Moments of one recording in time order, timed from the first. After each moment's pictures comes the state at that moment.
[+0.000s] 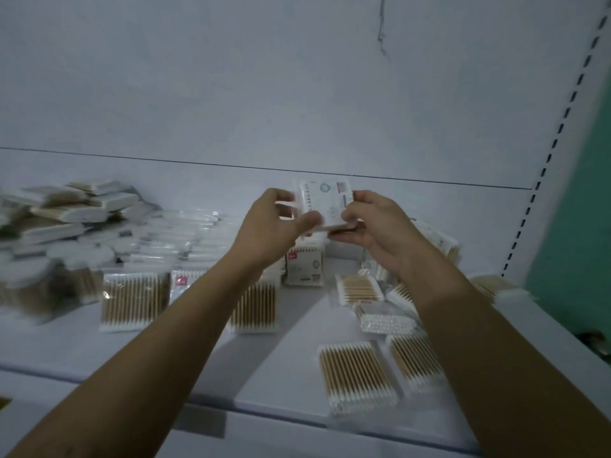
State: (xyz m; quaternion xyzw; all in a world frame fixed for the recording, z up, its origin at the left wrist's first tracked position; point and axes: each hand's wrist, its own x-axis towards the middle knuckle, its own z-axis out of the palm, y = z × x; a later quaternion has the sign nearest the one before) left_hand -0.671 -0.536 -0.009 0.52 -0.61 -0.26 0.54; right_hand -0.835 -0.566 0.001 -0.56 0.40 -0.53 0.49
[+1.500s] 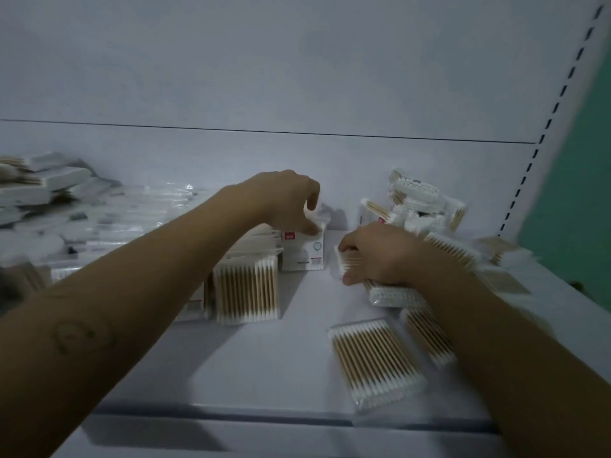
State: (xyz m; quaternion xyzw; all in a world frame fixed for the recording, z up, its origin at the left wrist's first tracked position) left_hand -0.668 -0.611 0.000 0.51 -0.86 0.08 0.02; right_hand -0.849 -0.577 -0.053 -0.81 0.59 0.01 -0.03
